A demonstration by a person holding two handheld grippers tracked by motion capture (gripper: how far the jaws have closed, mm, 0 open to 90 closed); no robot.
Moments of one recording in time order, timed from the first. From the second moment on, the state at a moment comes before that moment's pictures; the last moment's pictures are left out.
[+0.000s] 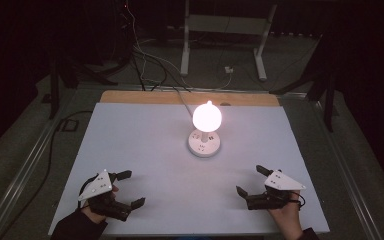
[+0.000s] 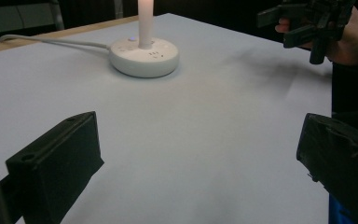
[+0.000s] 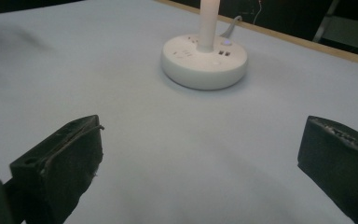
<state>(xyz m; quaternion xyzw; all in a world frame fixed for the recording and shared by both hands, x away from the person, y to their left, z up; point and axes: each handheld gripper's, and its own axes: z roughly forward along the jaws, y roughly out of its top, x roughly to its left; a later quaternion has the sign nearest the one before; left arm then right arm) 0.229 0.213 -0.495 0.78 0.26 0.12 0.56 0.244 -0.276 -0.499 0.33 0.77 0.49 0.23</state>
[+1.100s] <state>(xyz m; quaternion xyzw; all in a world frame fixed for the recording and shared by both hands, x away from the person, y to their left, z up) 0.227 0.211 -0.494 0.78 0.26 0.12 0.56 0.253 -0.271 -0.494 0.36 0.79 0.45 0.20</state>
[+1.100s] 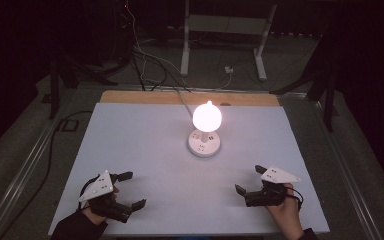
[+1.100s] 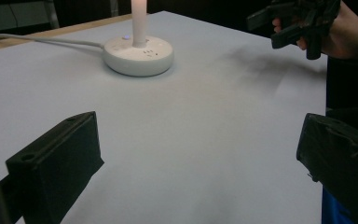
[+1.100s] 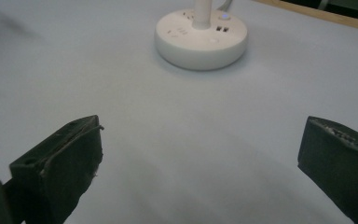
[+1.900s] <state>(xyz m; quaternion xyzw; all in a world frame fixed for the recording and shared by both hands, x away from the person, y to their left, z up) 0.227 0.212 -0.494 0.78 0.26 0.11 0.56 0.279 -0.277 -0.453 0.35 0.77 0.49 0.21</state>
